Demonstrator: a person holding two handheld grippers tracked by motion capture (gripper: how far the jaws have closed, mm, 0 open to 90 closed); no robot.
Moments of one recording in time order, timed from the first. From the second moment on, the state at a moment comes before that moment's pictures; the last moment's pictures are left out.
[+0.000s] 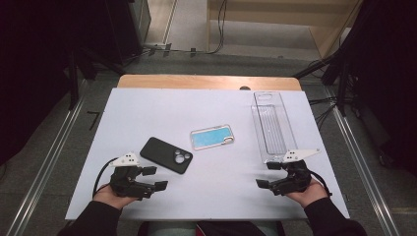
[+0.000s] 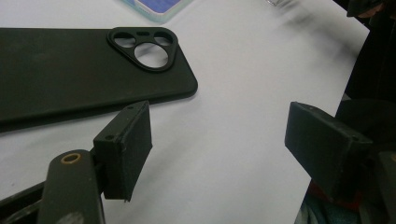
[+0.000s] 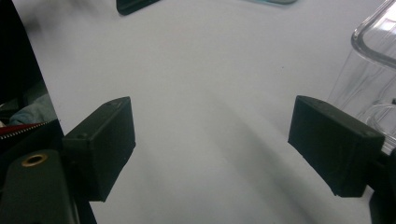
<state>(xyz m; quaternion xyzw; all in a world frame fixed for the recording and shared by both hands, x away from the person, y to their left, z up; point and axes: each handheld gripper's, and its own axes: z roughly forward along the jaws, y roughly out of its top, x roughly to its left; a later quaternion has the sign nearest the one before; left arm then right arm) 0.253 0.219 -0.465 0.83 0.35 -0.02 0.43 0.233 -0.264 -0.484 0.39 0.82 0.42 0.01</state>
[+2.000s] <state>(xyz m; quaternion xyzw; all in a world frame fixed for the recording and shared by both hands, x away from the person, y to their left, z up) 0.251 0.210 -0.462 0.84 0.34 -0.02 0.43 0.229 -0.262 -0.485 0.37 0.83 0.42 0.00</state>
